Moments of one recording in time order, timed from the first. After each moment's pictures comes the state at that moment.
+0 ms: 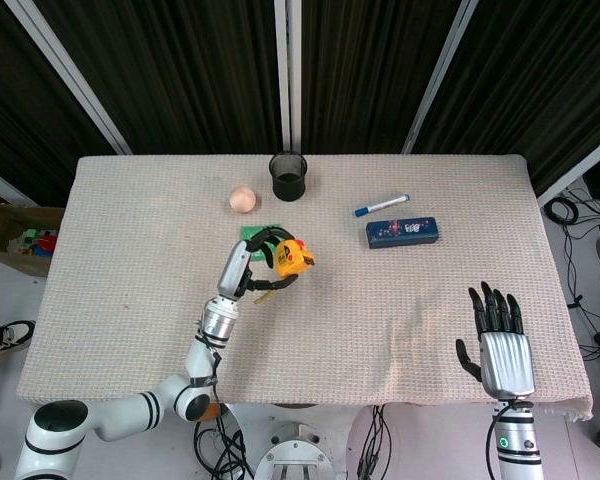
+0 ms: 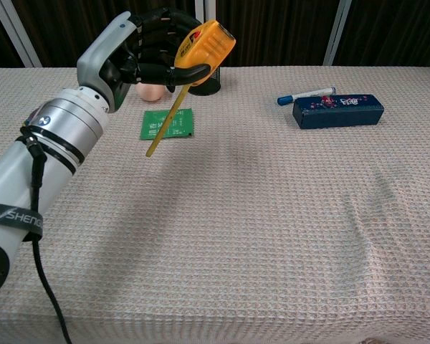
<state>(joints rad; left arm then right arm) -0.72 -2.02 -0.31 -1.09 1.43 1.31 -0.71 0.10 -1.46 -0.03 -1.73 -1.49 1.64 -0.47</state>
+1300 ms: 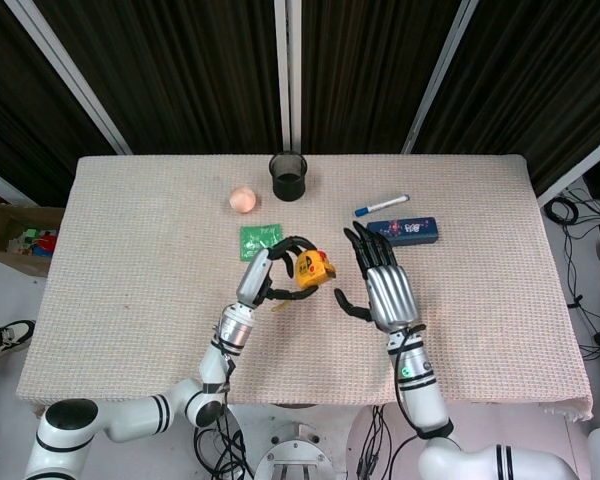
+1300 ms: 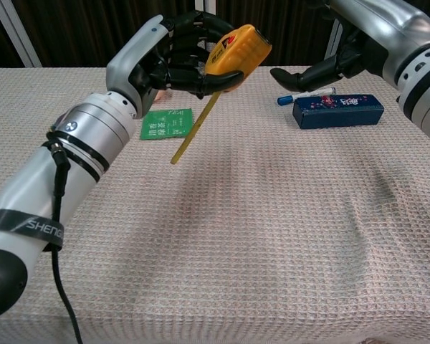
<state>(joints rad) -0.75 -2.05 -0.31 -1.13 1.44 1.28 -0.68 0.46 -1.72 0.33 -1.88 -1.27 1.29 -0.48</state>
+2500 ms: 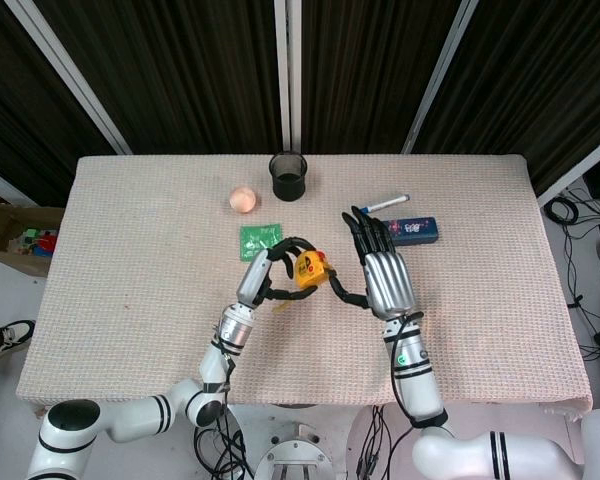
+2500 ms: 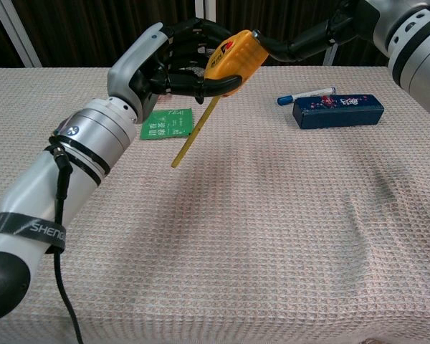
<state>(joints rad) -0.75 -2.06 -0.31 -1.10 1.44 1.28 -0.72 0.55 -1.71 0.36 -1.89 -1.19 1.34 -0.48</state>
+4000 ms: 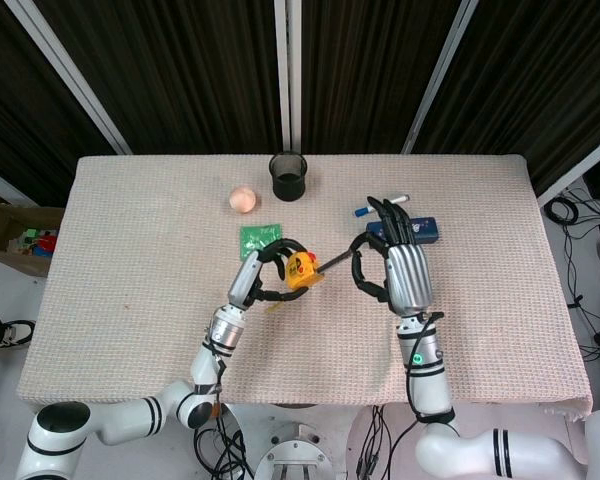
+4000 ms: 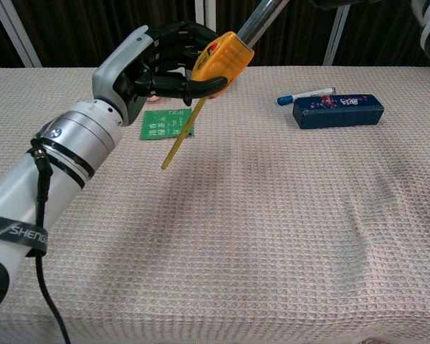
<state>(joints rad) -0.71 -2.02 -0.28 -1.13 1.44 1.28 -0.75 0.54 -1.69 0.35 -1.85 -1.31 1.46 -0.32</state>
